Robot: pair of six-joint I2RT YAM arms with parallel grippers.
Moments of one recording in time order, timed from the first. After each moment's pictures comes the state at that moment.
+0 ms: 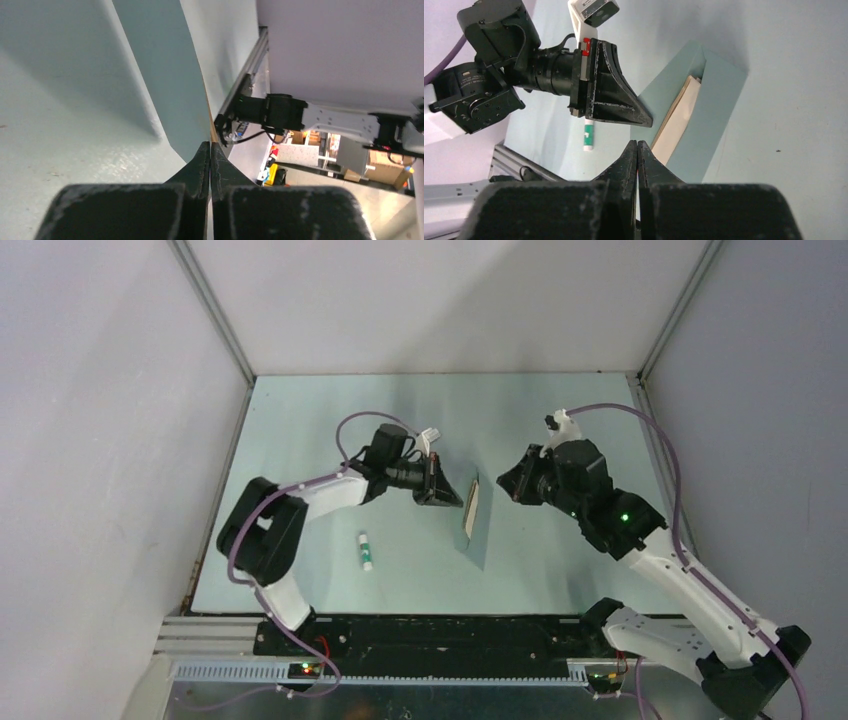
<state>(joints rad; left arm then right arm) -0.55 1.68 1.00 0.08 0.89 -0.78 0.67 0.94 1.00 -0.50 0.04 0.67</state>
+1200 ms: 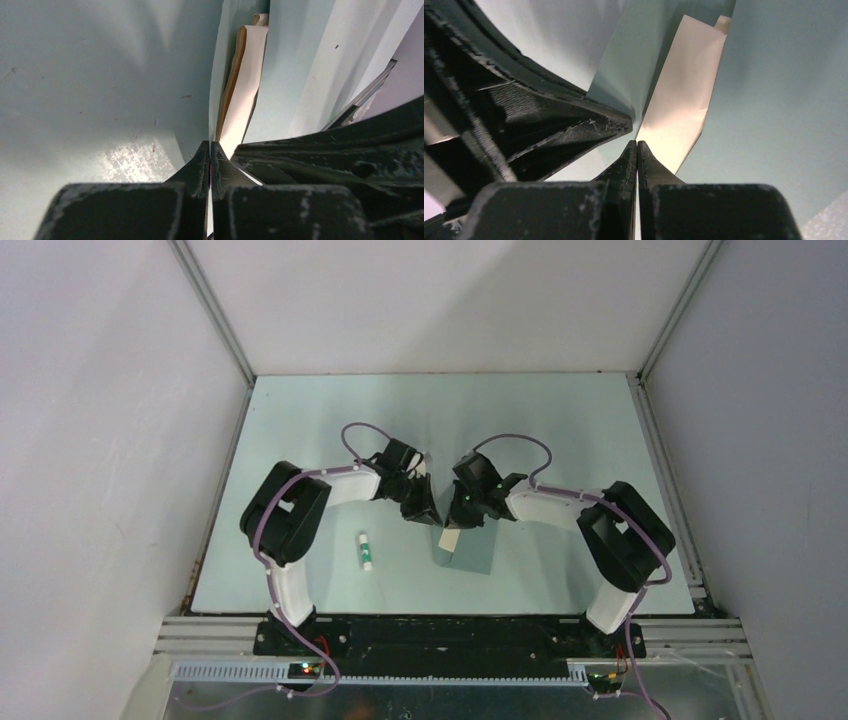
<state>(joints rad) -0.55 1.88 1.05 -0.25 0.55 -0.64 0.73 1.73 0.99 -0.25 -0.11 0.89</state>
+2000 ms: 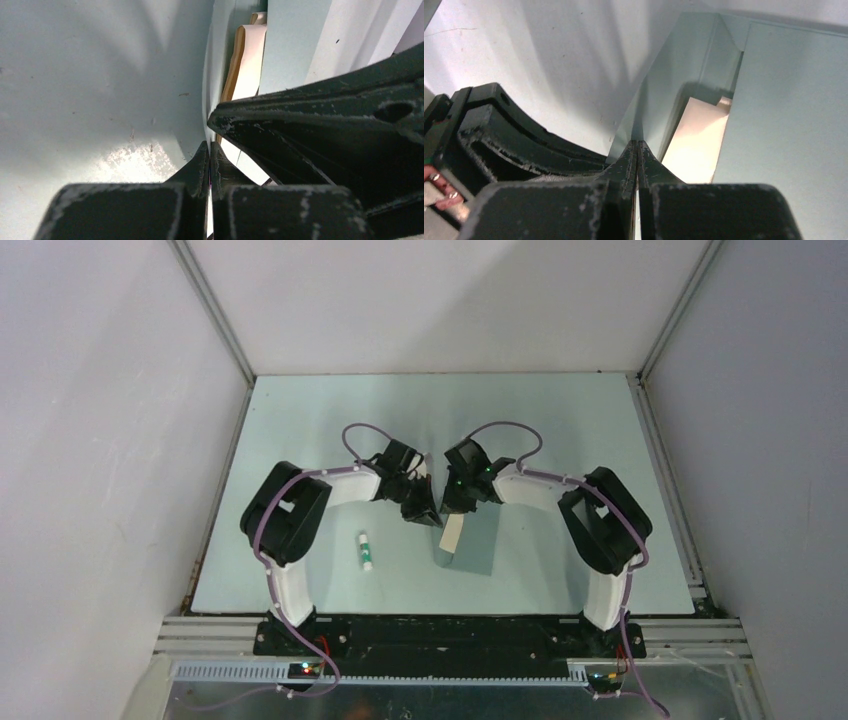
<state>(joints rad) -0.55 1.88 1.05 -0.24 0.56 -0.63 0.71 1.87 1.16 -0.29 -0.09 0.90</state>
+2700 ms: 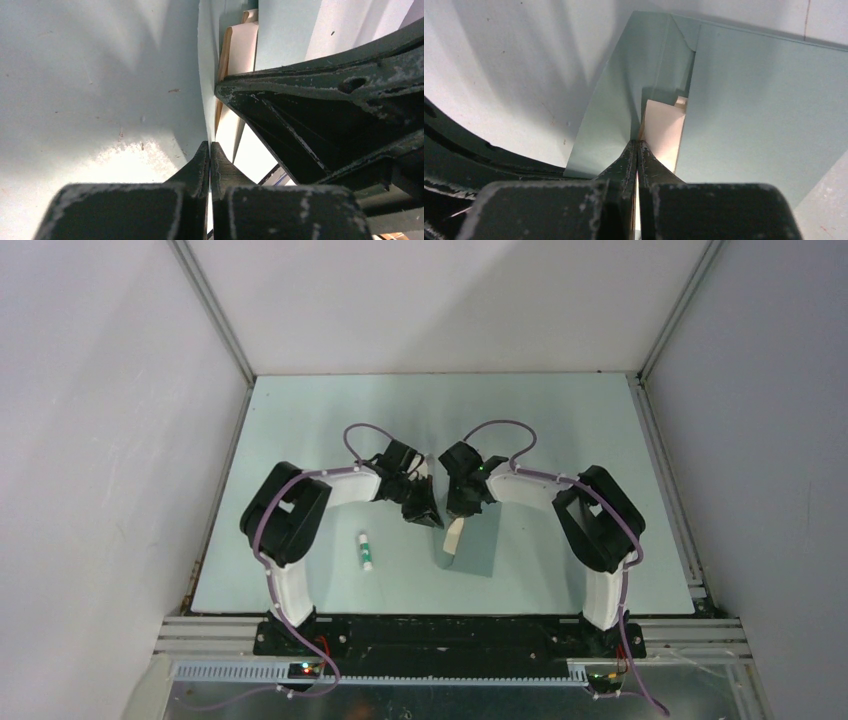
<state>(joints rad) -0.56 1.88 1.04 -0.24 0.59 -0.62 0.73 1.91 1.22 -0.45 0.05 0.81</state>
